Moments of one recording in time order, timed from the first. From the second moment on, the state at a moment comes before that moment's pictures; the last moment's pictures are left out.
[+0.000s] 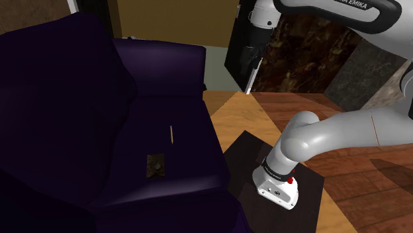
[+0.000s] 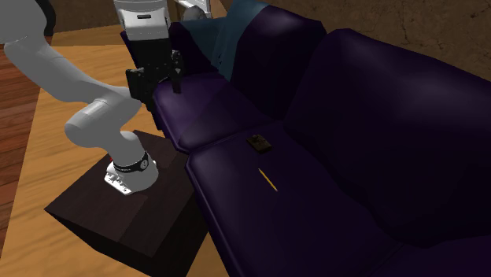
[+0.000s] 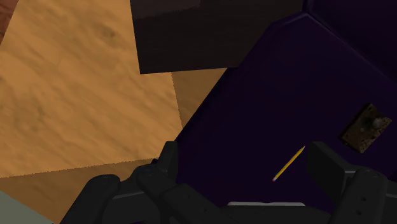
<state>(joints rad) 0.02 -0.81 -0.05 -2.28 -0.06 1.44 0.05</state>
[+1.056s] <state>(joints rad) 0.11 -0.64 0.15 -2.48 0.07 1.82 0.23</state>
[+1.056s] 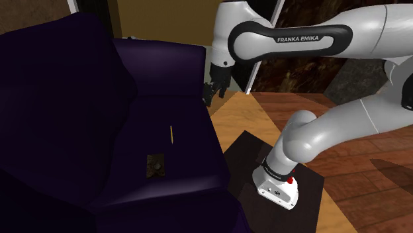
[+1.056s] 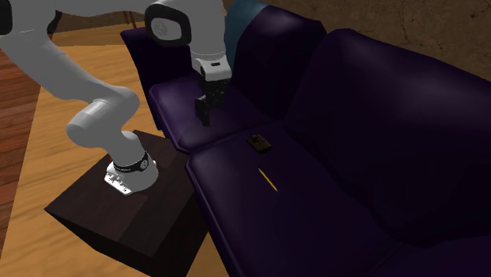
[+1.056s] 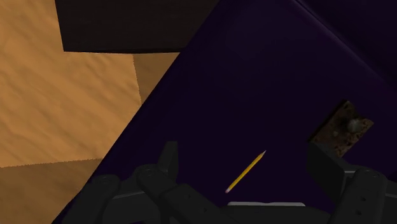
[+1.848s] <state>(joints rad) 0.17 -0.29 0.34 -2.46 0.11 2.14 0.41</state>
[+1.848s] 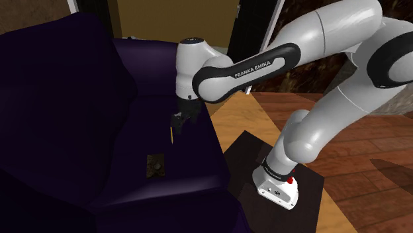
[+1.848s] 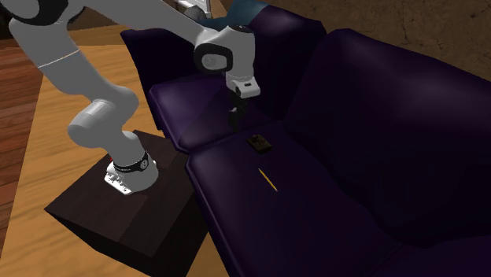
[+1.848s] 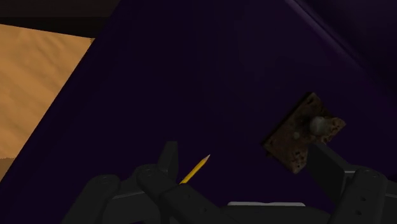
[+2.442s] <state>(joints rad) 0.20 0.05 0.43 -2.32 -0.03 2.33 0.60</state>
